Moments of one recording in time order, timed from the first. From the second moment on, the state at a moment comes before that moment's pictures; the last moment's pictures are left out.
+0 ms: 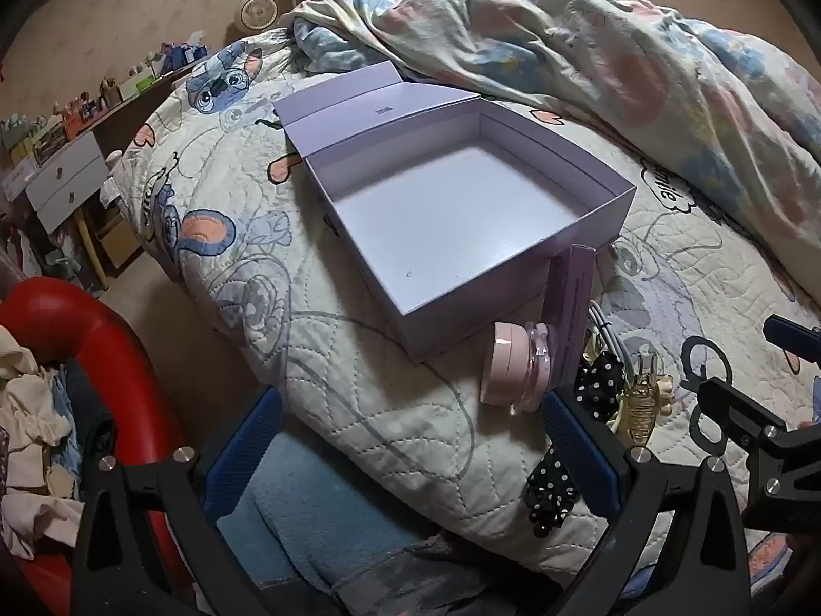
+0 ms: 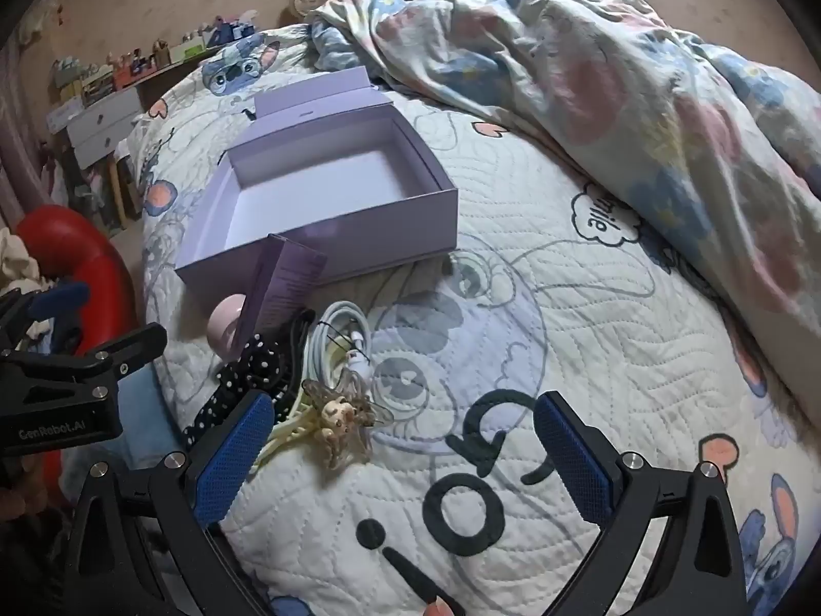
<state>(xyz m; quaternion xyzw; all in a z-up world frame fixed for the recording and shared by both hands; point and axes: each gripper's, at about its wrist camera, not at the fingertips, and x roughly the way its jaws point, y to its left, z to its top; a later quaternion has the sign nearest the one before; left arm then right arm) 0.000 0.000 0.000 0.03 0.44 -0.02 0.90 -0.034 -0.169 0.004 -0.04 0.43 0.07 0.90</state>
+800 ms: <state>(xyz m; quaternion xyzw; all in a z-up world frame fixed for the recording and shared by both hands) 0.000 0.014 -0.001 0.01 0.44 -0.03 0.90 -0.033 -0.169 0.008 -0.03 0.43 0.08 0.90</state>
